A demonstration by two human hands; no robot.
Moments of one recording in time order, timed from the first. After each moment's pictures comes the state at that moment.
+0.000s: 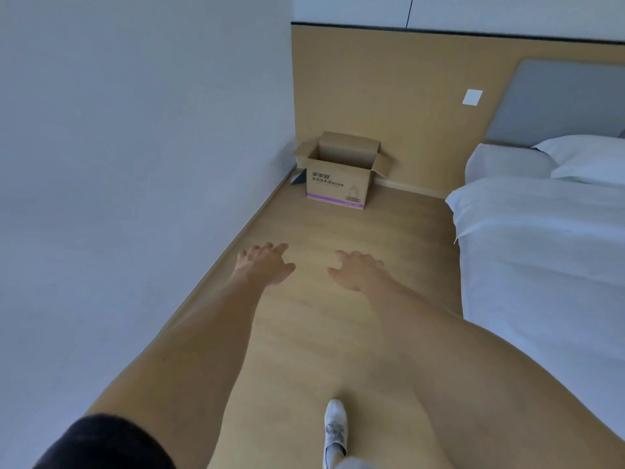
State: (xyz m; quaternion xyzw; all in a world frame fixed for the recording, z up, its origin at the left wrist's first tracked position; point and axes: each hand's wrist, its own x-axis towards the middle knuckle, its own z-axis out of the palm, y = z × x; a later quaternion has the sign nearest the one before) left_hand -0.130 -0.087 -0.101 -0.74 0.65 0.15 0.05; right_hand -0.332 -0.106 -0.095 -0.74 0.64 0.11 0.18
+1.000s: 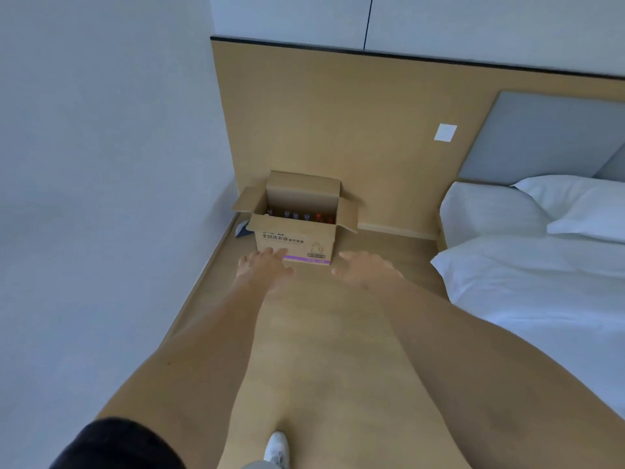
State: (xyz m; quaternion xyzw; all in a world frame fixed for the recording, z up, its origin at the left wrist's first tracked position) left_hand -0.145 -0.691 -0.112 -0.67 0.72 0.17 0.05; right_hand -0.362 -0.667 -0.076 -0.67 0.71 0.09 0.20
